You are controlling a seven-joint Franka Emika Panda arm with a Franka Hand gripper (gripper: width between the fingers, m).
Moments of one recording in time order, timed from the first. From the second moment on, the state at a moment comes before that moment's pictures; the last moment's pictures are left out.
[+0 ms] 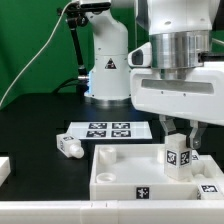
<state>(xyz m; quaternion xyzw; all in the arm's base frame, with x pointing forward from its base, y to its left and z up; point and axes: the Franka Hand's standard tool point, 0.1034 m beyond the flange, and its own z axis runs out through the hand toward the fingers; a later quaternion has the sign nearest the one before) 0.608 0.122 0.083 -0.88 0.47 -0.03 0.05</state>
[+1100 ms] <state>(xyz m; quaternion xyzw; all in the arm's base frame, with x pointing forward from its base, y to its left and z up) 0.612 0.119 0.084 -1.00 0.05 -0.06 0.03</state>
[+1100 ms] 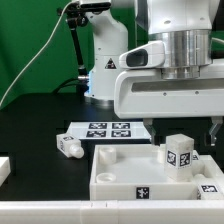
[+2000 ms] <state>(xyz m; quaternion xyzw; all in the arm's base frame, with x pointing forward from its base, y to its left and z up) 0.613 0.110 0.083 -0.98 -0.19 -0.06 0.00</state>
